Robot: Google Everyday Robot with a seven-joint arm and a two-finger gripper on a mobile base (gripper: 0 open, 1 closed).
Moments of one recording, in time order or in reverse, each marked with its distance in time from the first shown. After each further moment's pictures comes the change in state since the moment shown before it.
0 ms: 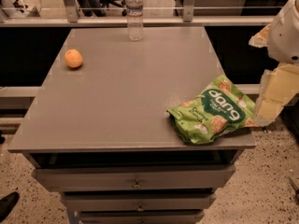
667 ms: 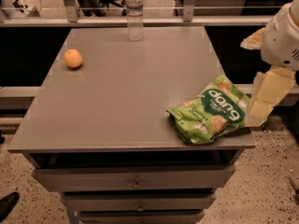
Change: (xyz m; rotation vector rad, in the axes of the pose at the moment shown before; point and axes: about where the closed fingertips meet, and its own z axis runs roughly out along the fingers) arm -0.008 -0.006 0.017 -0.007 -0.074 -0.023
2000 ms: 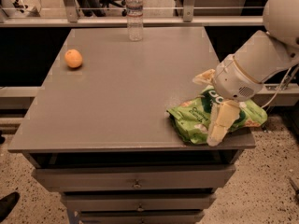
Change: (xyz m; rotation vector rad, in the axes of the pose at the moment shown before) arm -0.037 0.020 0.118 -0.228 -0.238 -0.145
